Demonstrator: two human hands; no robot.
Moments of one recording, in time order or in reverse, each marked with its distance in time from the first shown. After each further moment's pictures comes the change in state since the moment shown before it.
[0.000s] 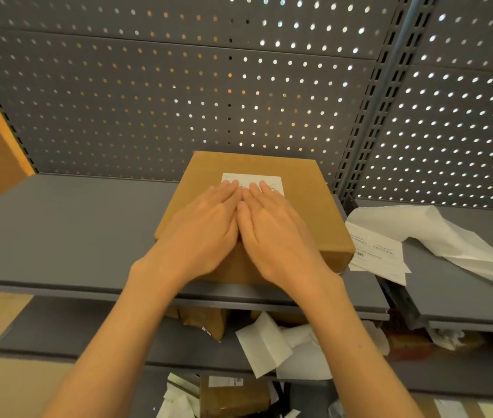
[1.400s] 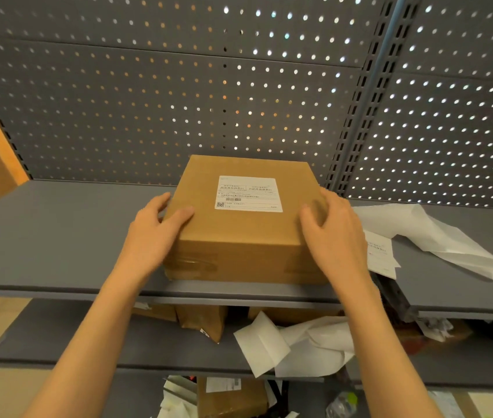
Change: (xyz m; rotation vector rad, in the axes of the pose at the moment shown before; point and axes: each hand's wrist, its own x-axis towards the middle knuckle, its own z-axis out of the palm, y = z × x) left_hand -0.026 -0.044 0.008 -0.762 0.304 -0.592; right_hand -0.030 0.047 -0.010 0.309 0.370 0.482
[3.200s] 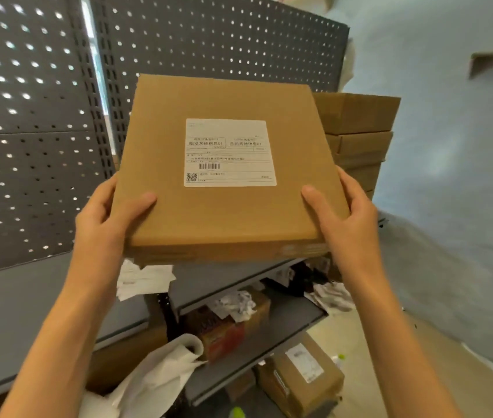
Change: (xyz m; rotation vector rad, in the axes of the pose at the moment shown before) left_hand -0.137 0.185 0.169 -0.643 -0.366 0.454; right_hand -0.083 0.131 -0.280 0.400 0.609 0.050
